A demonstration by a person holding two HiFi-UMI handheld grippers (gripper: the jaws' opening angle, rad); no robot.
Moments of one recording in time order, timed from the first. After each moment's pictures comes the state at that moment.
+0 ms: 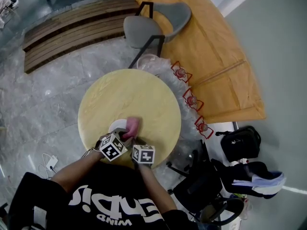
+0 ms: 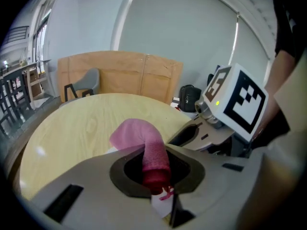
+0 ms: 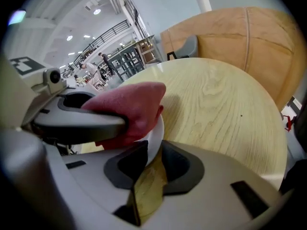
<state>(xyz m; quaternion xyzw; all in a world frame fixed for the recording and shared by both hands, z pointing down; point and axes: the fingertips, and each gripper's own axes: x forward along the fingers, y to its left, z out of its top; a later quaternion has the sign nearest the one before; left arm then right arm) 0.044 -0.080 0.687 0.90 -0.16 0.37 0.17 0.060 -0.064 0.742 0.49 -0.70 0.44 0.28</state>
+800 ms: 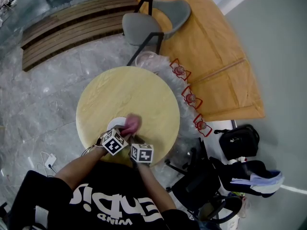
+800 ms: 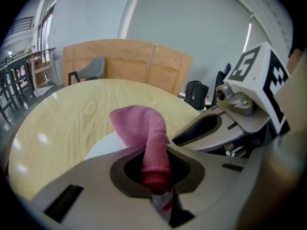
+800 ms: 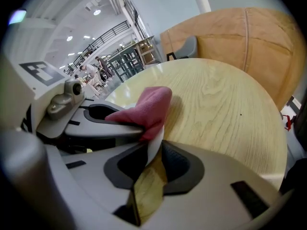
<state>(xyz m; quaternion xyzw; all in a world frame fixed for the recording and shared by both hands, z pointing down) 0.045 -0.087 0.728 0.87 -0.18 0.40 0.21 0.060 -0.064 0.743 0.49 -0.70 0.44 0.28</state>
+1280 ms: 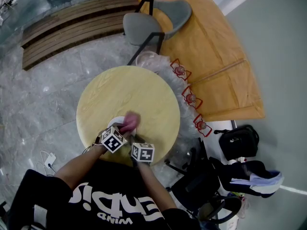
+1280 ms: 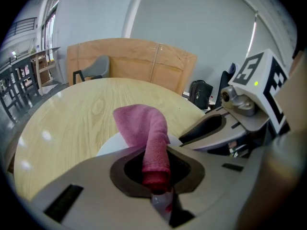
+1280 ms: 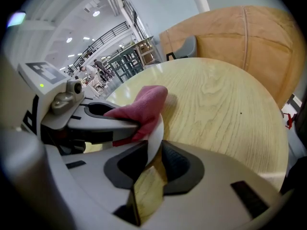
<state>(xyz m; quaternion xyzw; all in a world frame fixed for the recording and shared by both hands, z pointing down) 0.034 -0.096 0.730 0.87 -0.20 0.41 0.22 0.060 -0.064 0.746 0.49 -0.70 0.45 0.27</state>
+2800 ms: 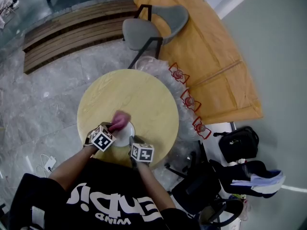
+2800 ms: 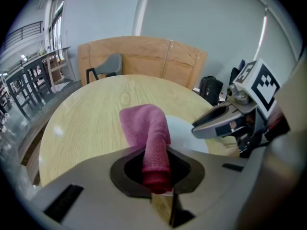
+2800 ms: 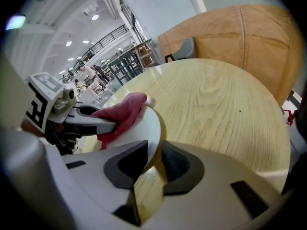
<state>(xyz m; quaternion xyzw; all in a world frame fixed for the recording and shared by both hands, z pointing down) -0.027 -0.105 0.724 0.84 -0.25 0.44 0.22 0.062 -0.062 0.745 0.50 -0.70 0.45 0.25</state>
